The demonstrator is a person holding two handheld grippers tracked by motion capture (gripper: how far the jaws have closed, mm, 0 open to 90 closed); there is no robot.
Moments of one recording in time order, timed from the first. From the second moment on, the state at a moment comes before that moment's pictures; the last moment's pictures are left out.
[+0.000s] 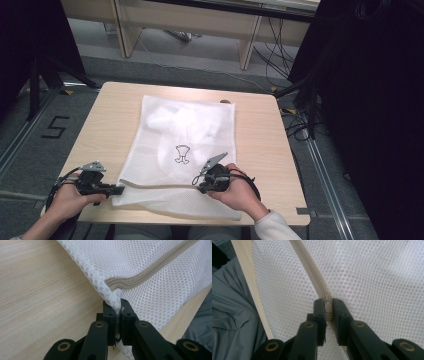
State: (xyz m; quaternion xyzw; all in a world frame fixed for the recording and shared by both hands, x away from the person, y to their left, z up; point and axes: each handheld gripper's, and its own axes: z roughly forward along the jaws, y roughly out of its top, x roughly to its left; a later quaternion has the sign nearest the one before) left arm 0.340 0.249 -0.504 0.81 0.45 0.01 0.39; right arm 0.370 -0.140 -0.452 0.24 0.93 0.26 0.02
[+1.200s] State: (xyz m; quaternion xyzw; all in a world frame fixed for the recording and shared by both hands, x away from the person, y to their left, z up) left arm 0.341 0.249 -0.503 0.81 0.45 0.01 0.38; right arm 0.369 -0.163 -0.451 0.27 0.93 0.26 0.03
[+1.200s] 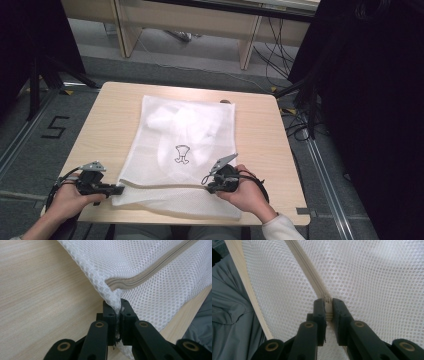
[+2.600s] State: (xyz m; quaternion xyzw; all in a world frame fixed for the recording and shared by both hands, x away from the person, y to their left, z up) left arm 0.341 0.250 -0.503 0.81 0.45 0.00 0.39; right arm 0.366 -0.186 -0.449 0.29 0.92 0.26 0.04
